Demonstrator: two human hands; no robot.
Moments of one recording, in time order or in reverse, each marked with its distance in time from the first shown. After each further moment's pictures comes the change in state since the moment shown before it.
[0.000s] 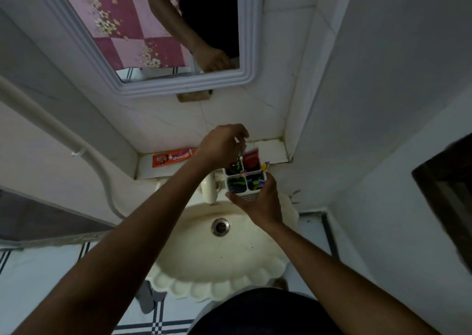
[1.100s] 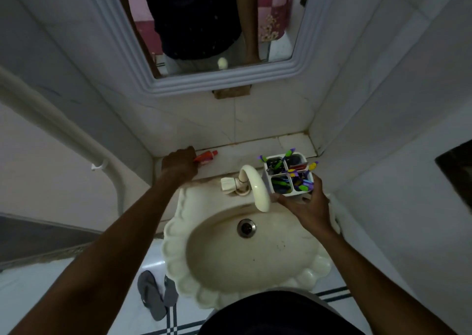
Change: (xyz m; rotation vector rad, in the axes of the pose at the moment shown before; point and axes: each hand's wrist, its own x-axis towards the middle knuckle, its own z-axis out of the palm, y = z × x) left_hand -0.043 -0.255 0.007 0.293 -0.234 -0.415; right_hand -0.005 0.005 0.027 0.165 0.164 0.094
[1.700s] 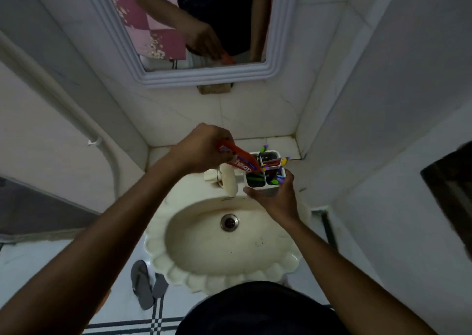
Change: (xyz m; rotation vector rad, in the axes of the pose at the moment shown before) left_hand -0.136 0.155 -0.126 -0.271 0.093 0.424; right_hand 0.002 -0.007 -0.015 -0.071 -0.125 -0.109
